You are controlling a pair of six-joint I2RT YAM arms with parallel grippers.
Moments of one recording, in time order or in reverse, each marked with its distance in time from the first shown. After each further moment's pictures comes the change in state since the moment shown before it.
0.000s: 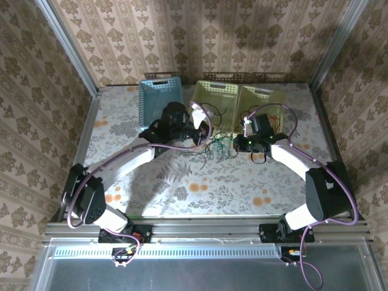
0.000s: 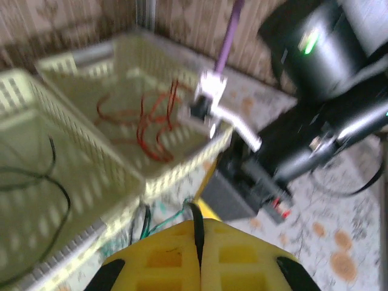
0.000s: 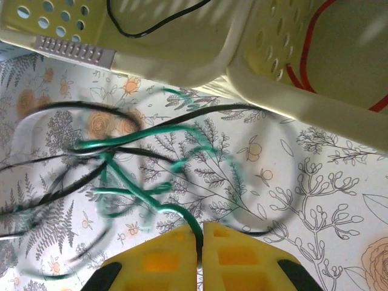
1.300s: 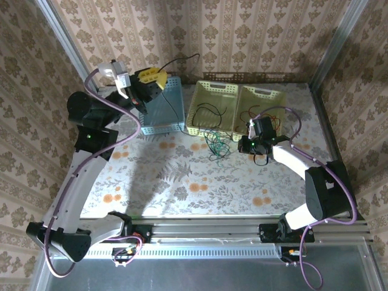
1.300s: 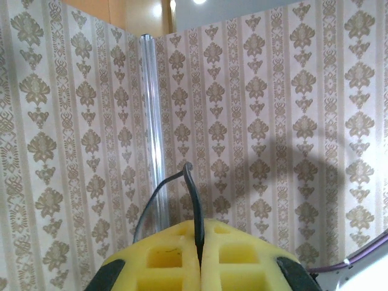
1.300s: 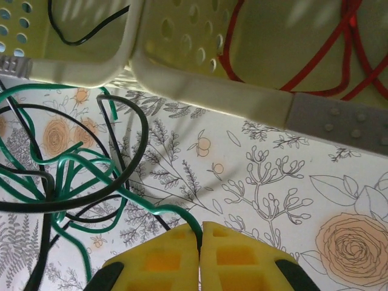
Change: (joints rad) left arm 0.344 -0.360 0.166 0.404 0.325 -0.294; right arm -0.036 0.002 -0.048 0.018 0.063 0.056
